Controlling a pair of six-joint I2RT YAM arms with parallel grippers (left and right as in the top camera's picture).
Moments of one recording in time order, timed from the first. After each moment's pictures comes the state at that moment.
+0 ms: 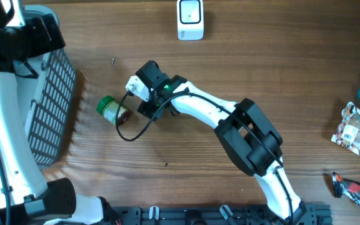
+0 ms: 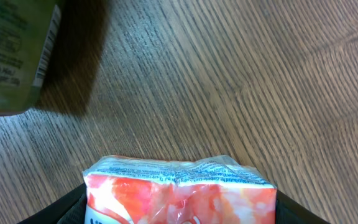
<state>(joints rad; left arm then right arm) 0.22 1.65 2.07 -1.31 0.00 -0.09 0.79 2.27 1.64 -0.49 -0.13 -0.34</state>
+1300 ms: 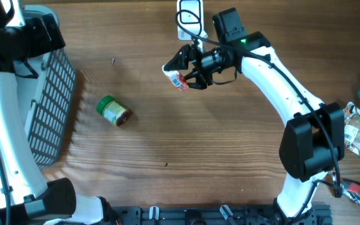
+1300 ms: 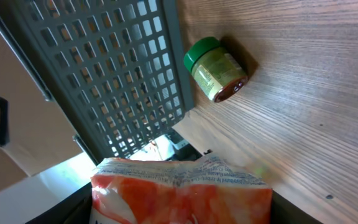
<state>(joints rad) 0.22 1.65 2.07 -1.31 0.00 -0.09 0.37 1.98 1.64 -0.76 -1.04 0.82</state>
